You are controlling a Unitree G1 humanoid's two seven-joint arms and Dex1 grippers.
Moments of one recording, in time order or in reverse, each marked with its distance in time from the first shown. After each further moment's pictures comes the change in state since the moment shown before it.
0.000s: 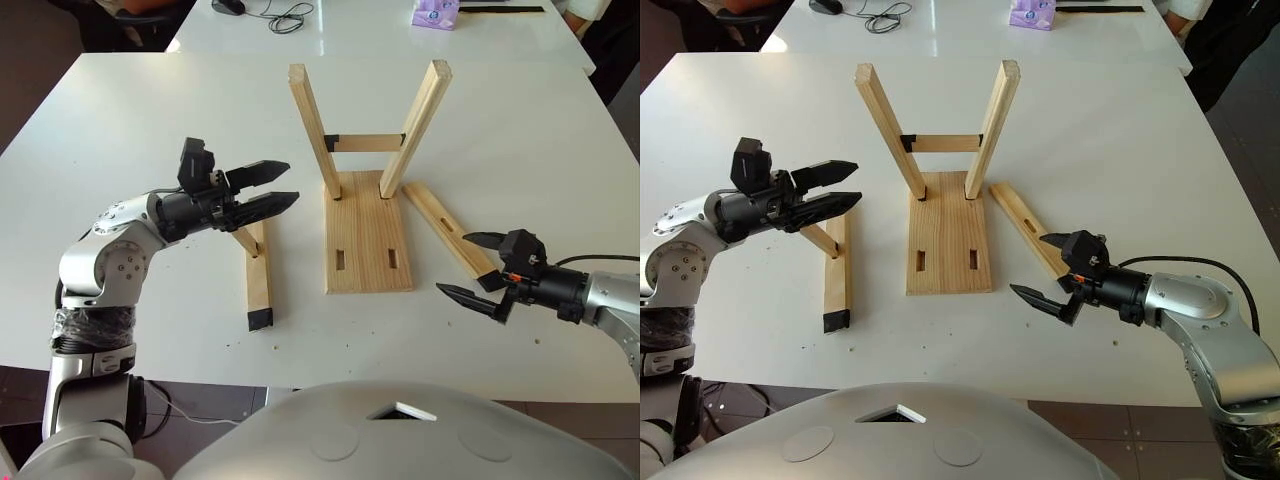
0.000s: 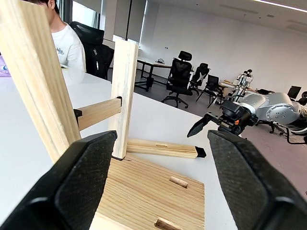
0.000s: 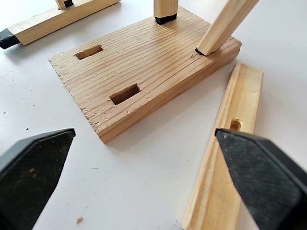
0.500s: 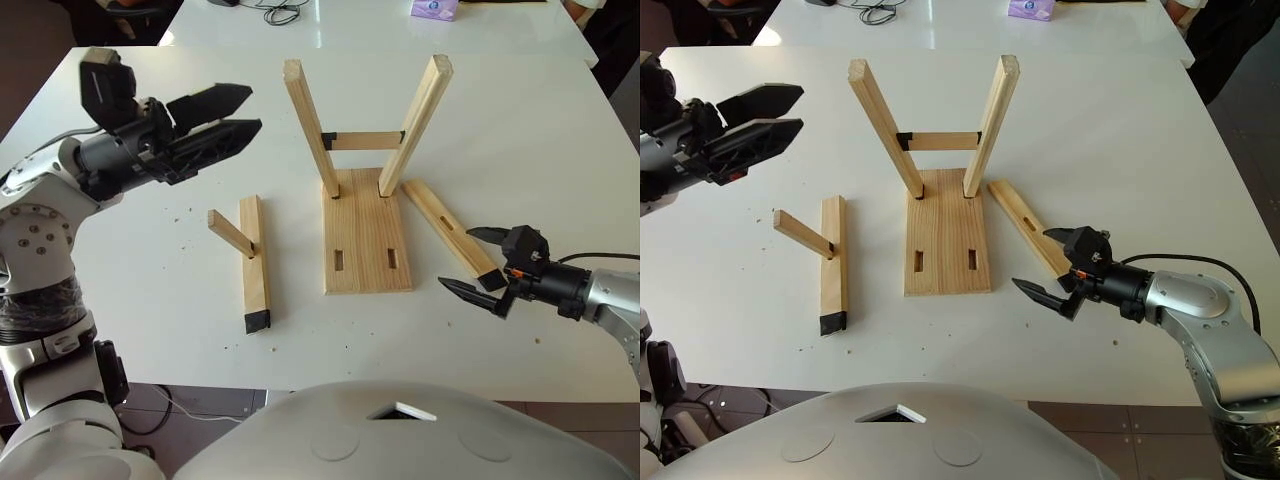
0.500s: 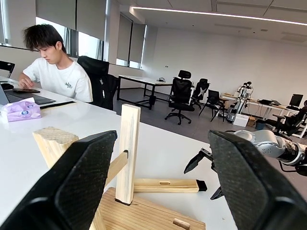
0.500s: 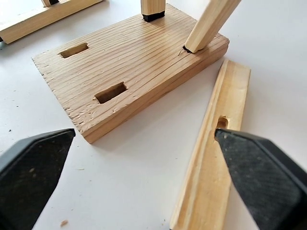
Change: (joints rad) left arm -0.133 0.093 0.216 -0.147 -0.210 0.204 0.106; right arm 0.000 0.004 -0.004 0.013 -0.016 -0.021 -0.021
